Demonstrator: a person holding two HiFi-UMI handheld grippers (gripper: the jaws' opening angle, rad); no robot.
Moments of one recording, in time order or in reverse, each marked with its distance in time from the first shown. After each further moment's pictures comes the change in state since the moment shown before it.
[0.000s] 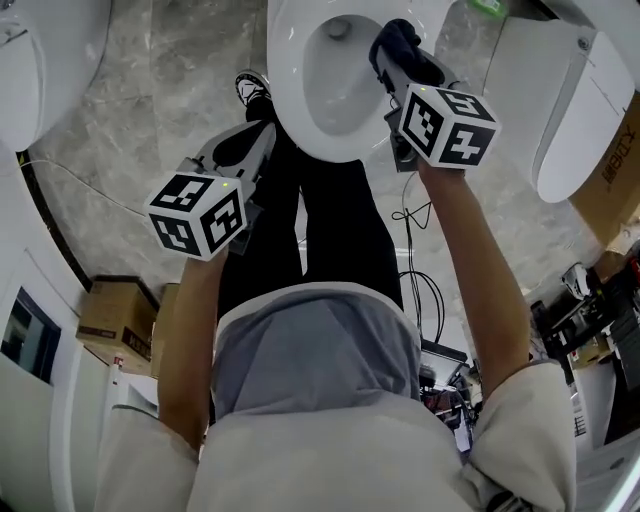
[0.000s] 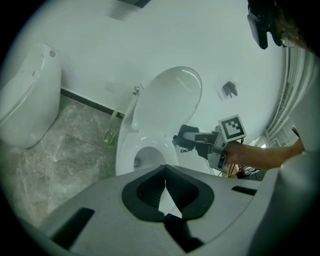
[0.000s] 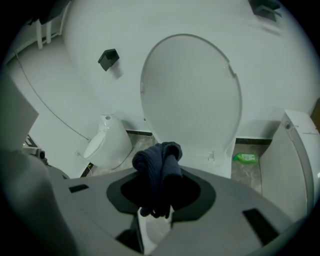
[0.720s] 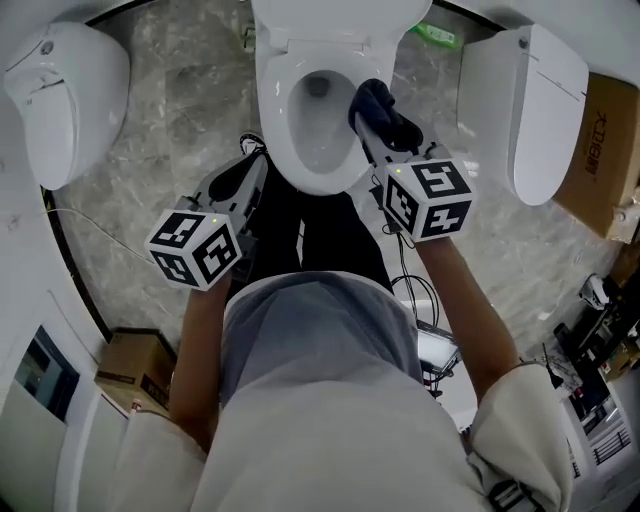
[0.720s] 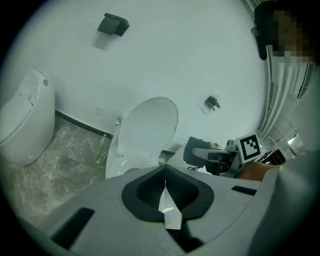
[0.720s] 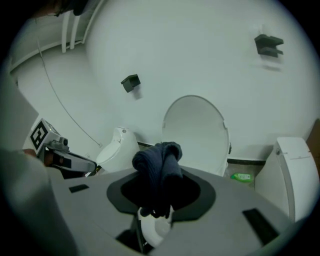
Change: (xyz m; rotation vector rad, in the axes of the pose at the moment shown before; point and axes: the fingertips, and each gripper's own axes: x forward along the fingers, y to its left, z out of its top) left arm -0.075 -0.091 0.064 0.087 -0.165 -0.042; right arm -0.153 0.054 0.054 -0.107 -0.147 0.046
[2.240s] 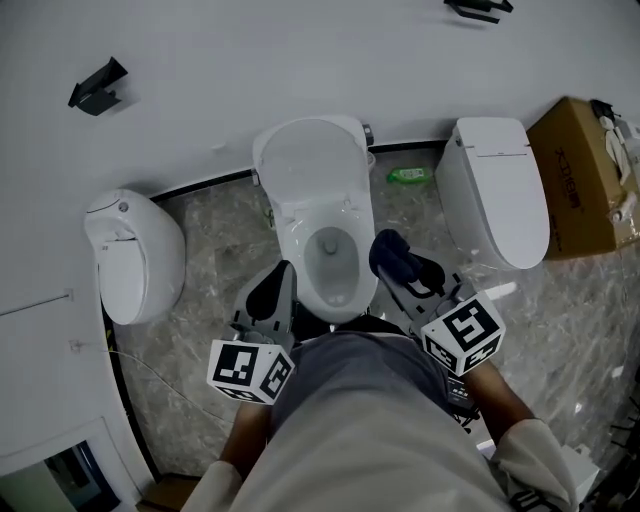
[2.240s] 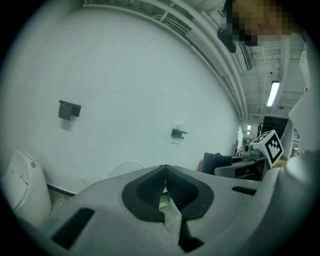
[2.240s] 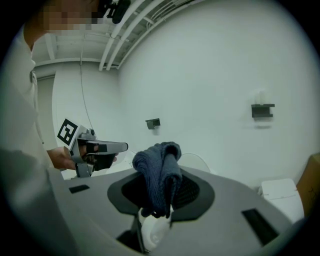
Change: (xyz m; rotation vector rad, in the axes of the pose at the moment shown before) left arm -0.115 -0.213 0.098 0.470 -0.458 -0.016; right arm -0.259 0.057 0.076 -0.201 -0.348 0.050
